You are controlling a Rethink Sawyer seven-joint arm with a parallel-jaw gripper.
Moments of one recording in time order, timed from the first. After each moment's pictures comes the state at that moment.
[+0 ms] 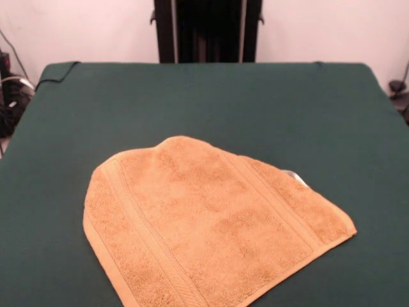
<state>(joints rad) -0.19 -0.90 -0.31 1.66 0.08 1.02 2.35</state>
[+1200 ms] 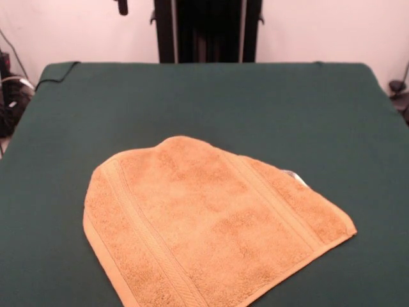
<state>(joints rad) -0.44 -0.94 -0.15 1.91 0.05 0.65 2.35</state>
